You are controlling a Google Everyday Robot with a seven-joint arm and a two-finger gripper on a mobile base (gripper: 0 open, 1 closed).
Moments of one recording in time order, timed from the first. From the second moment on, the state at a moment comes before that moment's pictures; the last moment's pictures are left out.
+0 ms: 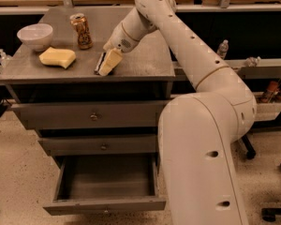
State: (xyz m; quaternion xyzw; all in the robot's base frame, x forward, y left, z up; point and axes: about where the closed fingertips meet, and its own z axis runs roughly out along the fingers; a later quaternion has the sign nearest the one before) arm 0.766 0.107 0.827 -0.66 0.66 0.20 0.30
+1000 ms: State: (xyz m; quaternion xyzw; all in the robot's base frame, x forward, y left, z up) arm 0.765 0.112 0.821 -0.66 0.65 0.23 0.30
